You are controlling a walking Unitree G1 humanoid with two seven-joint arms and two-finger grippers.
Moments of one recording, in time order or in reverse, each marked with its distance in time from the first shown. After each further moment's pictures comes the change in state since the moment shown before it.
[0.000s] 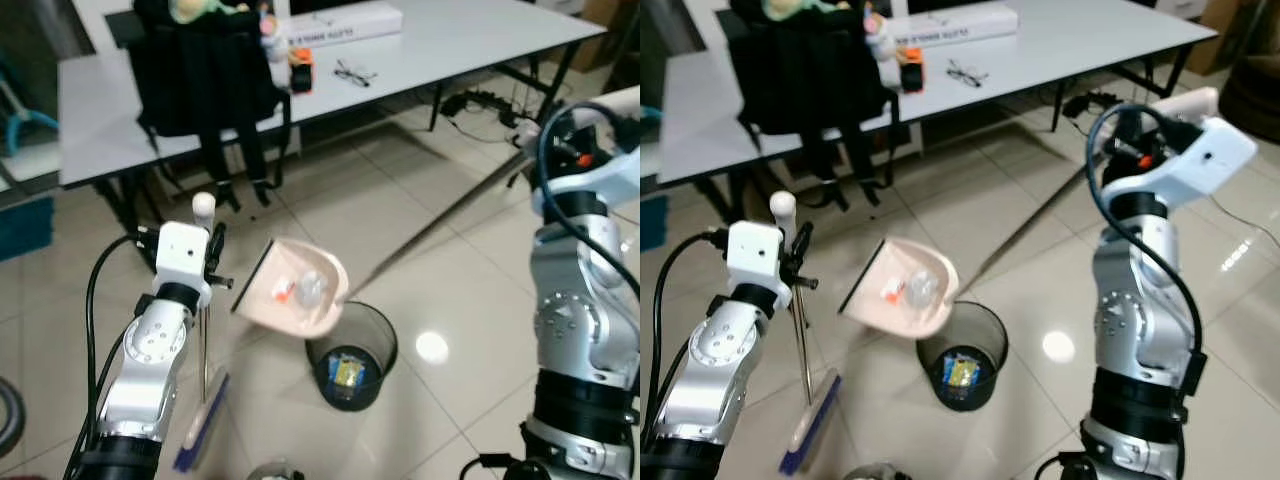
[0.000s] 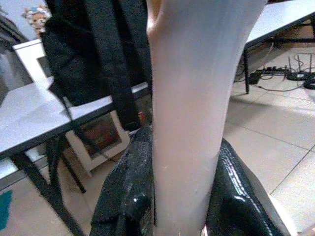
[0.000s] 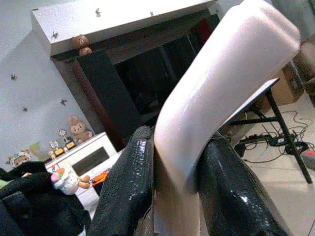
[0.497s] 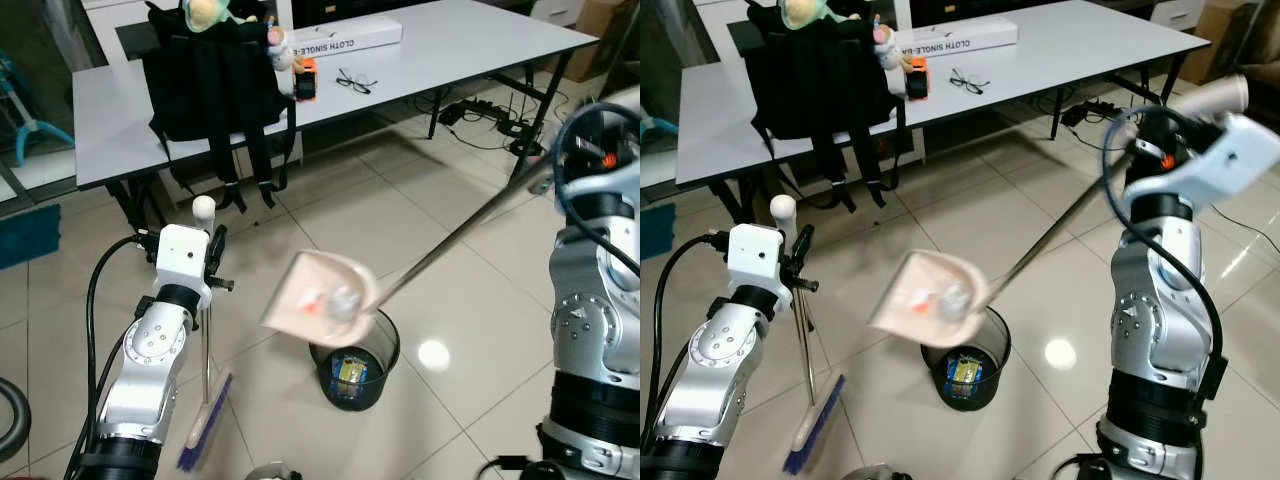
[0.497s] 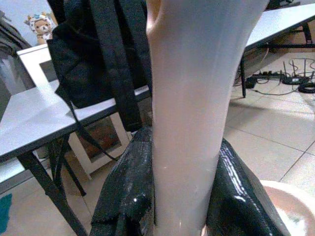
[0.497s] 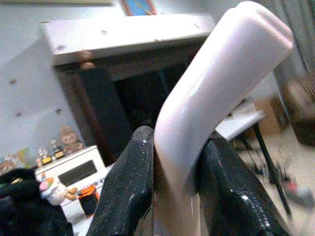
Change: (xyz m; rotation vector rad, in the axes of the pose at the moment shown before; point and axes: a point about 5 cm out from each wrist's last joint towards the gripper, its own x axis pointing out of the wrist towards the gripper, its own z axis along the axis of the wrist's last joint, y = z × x) left arm -0.001 -0.001 -0.002 -0.001 0.006 -0.010; right arm 0.001 0.001 0.011 -0.144 -0.072 0.067
